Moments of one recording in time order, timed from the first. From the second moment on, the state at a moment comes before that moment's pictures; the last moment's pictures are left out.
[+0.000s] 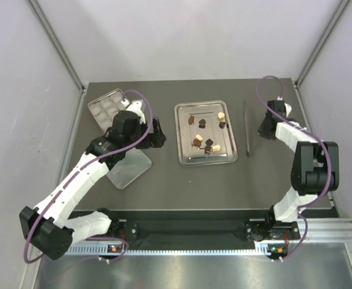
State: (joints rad) left arm -0.52 1.13 1.08 -0.54 0.01 -0.47; right arm -0.05 1.73 1.07 -0.31 0.17 0.45
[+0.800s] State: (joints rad) left arm -0.41 0.72 1.14 -0.73 -0.38 -0.52; right arm 0.82 2.16 1.70 -0.25 0.36 0.79
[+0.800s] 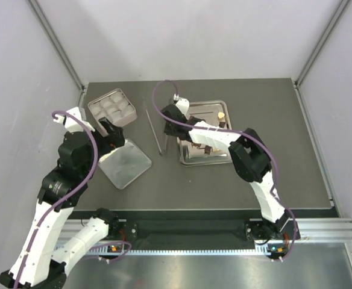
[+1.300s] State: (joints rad) left arm -0.41 0.72 1.10 -0.73 -0.38 -0.49; right arm 0.83 2.32 1.86 -0.28 0.40 0.86
